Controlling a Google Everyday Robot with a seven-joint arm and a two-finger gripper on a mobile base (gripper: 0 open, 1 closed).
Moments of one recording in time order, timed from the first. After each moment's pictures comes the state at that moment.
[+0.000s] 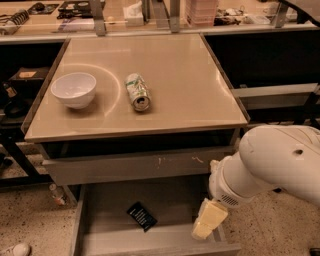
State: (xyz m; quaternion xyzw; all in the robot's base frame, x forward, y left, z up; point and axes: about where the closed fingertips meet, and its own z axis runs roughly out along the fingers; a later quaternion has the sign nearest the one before) arm 0.390 -0.117 0.718 -0.55 0.82 0.07 0.16
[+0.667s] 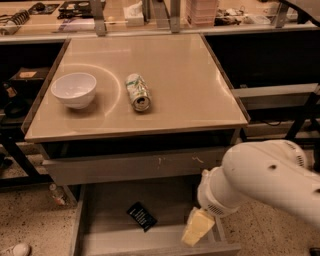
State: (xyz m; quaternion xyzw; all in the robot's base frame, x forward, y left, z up) arm 0.384 -0.099 0.686 -0.54 0.82 0.07 0.16
